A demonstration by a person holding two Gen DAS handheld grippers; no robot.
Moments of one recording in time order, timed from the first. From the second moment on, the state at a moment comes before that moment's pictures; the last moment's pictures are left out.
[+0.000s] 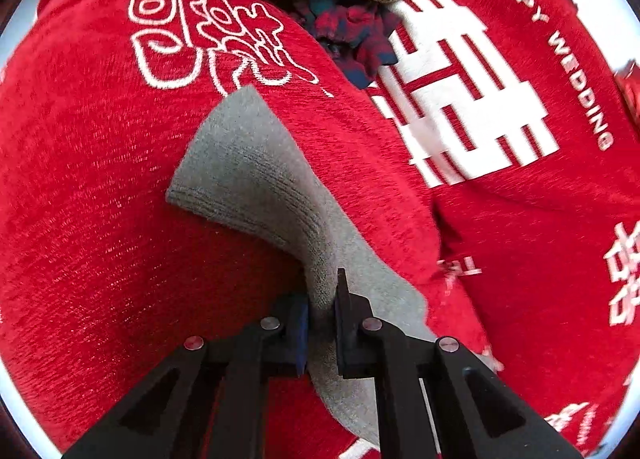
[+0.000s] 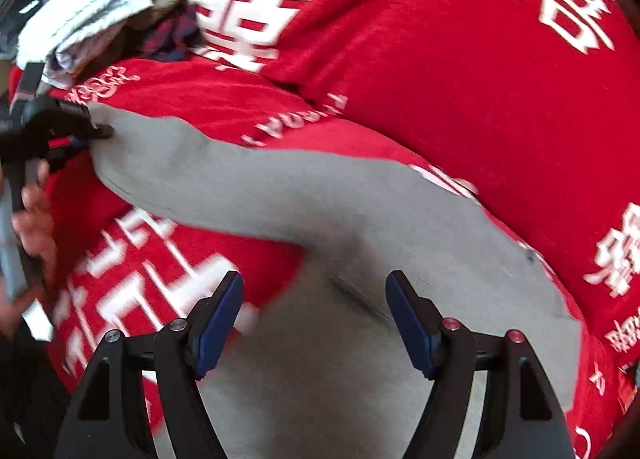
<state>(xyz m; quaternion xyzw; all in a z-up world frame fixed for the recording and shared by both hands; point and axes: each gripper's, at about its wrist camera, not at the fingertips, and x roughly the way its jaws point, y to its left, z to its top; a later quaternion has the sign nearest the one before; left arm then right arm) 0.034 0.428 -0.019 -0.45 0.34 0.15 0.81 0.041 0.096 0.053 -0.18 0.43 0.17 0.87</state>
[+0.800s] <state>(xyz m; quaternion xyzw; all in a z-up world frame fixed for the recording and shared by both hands) 0.018 0.386 0.068 -0.34 0.28 0.13 0.89 0.114 0.106 0.034 -0.12 0.45 0.14 0.87</state>
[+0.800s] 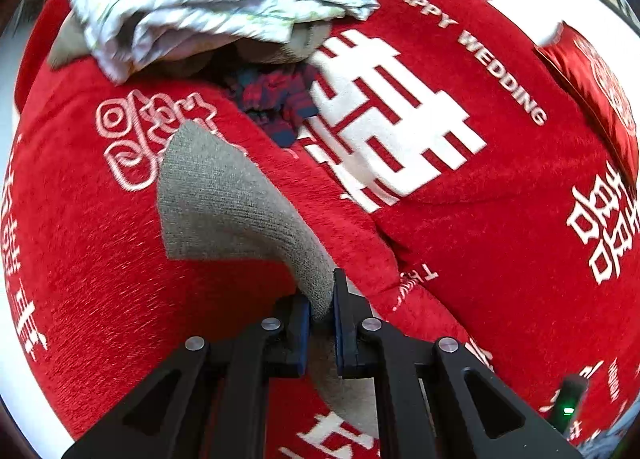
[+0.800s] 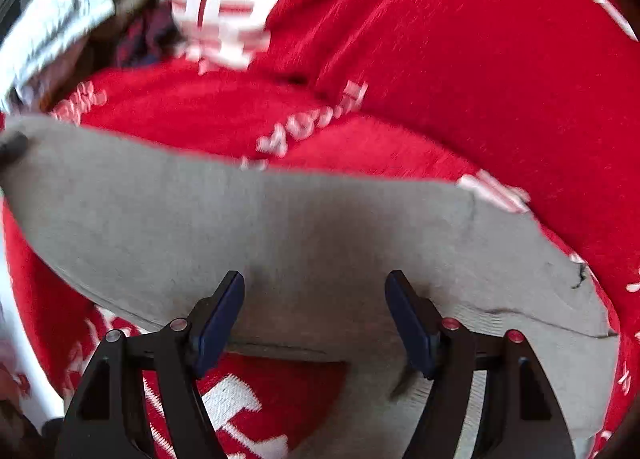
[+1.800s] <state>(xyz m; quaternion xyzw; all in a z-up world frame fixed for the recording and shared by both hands) 0.096 0.087 0.109 -0.09 0.40 0.04 0.91 0.050 -0.124 0.042 -0.06 0.47 0.02 0.88</state>
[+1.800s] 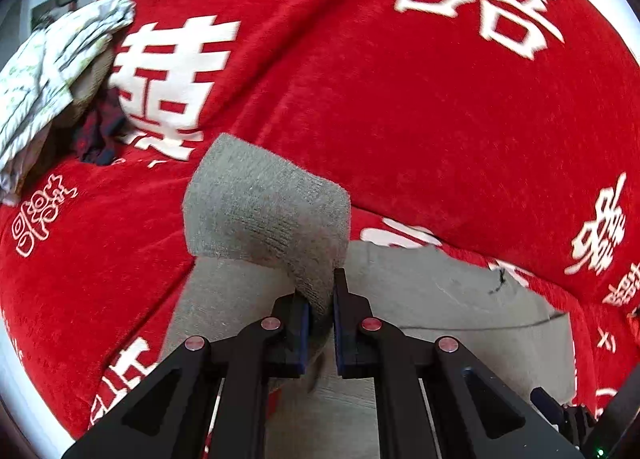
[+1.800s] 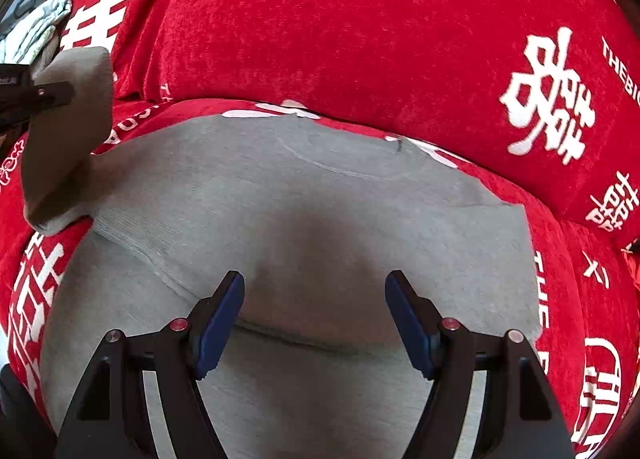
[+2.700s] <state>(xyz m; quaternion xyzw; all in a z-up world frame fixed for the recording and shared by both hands) 0.088 -0.076 0.103 0.02 0.41 -0.02 0.91 -0.002 -0.227 0.041 -0.01 0.46 -0.02 0.89</state>
